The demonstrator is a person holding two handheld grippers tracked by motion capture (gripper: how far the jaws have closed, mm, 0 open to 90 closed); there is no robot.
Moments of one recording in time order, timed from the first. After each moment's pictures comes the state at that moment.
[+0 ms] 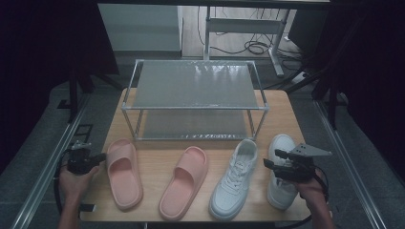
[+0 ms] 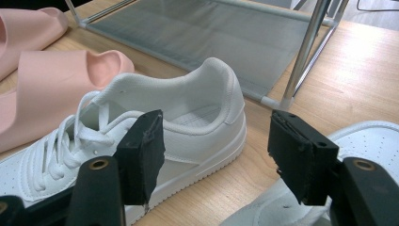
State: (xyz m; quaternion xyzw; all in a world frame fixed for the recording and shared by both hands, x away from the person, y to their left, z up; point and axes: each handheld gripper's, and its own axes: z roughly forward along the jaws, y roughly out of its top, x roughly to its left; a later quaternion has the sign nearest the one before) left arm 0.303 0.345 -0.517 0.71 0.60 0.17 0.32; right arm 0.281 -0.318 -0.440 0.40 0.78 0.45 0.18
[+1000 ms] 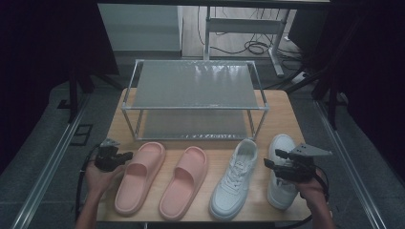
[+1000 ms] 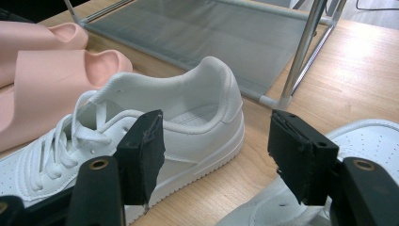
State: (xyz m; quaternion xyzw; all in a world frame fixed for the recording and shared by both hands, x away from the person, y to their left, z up) left arm 0.318 0.272 -0.513 0.77 0.52 0.12 0.35; right arm 0.281 -0.319 -0.440 0.40 0.78 0.45 0.18
